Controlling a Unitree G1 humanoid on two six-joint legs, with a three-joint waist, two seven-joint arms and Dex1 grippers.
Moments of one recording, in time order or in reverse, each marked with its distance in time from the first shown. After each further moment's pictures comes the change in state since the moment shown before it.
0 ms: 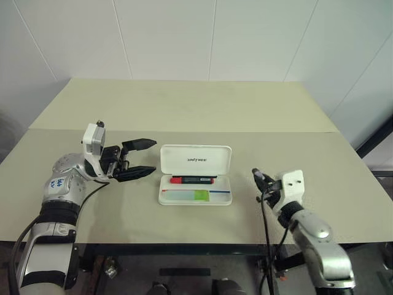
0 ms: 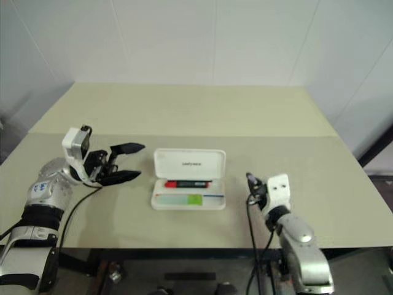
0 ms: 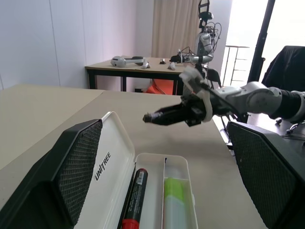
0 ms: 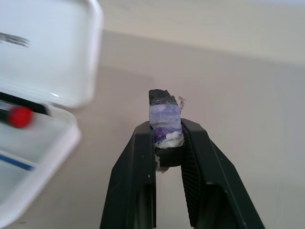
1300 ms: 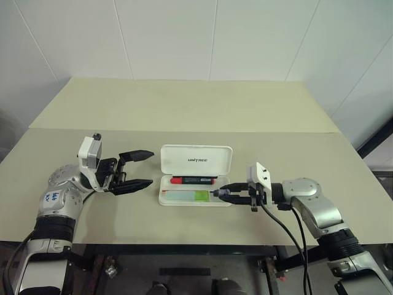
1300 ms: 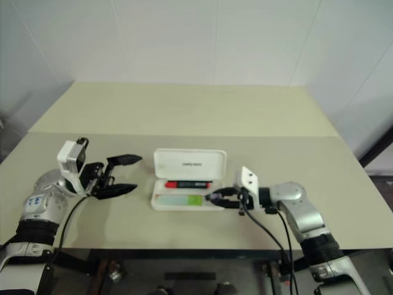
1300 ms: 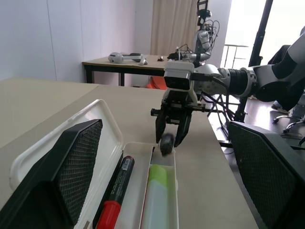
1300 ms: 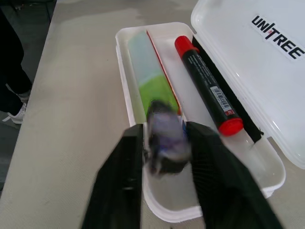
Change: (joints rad) left arm 0.138 0.006 0.044 -0.131 0.002 0.012 0.000; right arm -0.394 -0.208 0.286 0.485 0.046 -0.196 0.794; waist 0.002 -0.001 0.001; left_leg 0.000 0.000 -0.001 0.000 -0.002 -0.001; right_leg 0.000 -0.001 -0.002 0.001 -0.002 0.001
